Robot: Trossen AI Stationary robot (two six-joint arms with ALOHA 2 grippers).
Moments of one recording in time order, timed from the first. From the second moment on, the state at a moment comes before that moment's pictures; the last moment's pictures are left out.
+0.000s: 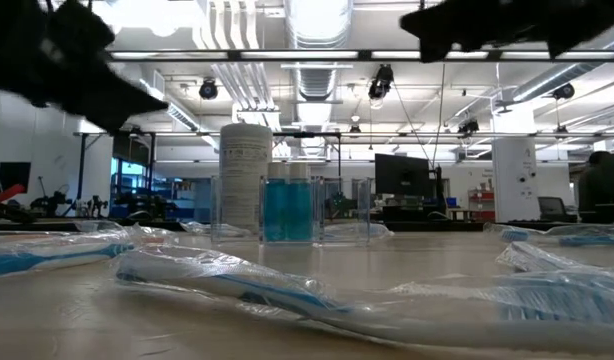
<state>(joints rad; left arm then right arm) -0.39 0.70 0.14 0.40 -0.55 -0.17 -0.05 1.00 0.50 0.38 -0.23 -0.22</state>
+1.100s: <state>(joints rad) 0.01 0.09 0.07 0.06 -0.05 -0.15 -0.23 0.73 0.04 0.79 -0.34 0.07</state>
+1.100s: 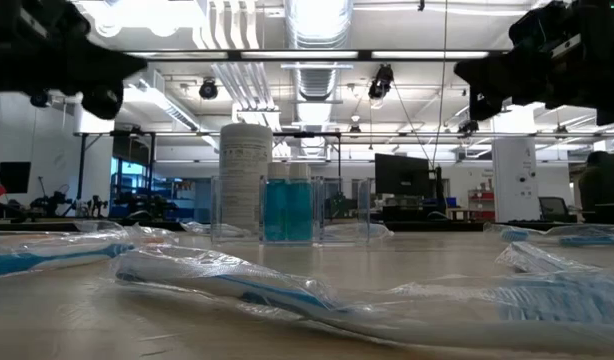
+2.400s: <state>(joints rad) -0.08 0.92 0.20 0.13 -0.29 -0.46 -0.06 1.49 0.29 0.77 0.10 0.20</state>
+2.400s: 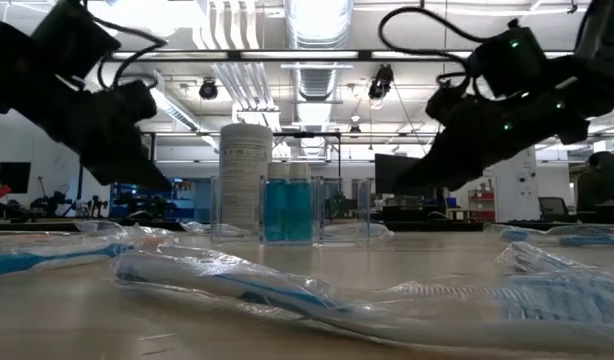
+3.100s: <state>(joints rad) -0.08 1.26 0.40 0.16 -0.33 -0.44 -0.05 1.65 0.42 0.76 0.13 0.17</state>
